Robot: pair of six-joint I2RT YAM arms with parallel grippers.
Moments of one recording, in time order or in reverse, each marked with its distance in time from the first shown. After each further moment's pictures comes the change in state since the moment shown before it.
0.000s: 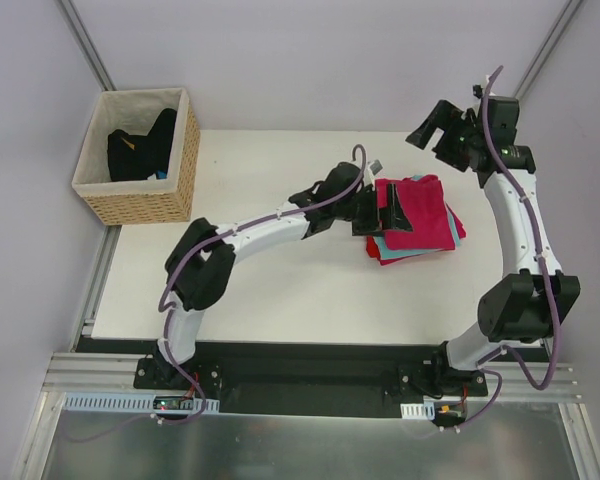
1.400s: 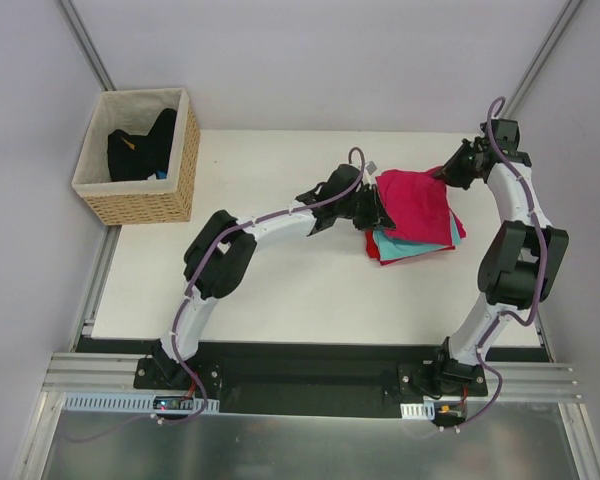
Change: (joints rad) left arm 0.045 0.139 0.058 0.082 0.008 -0.039; right arm -0.151 0.255 -0.049 -0.009 -0.095 0.033
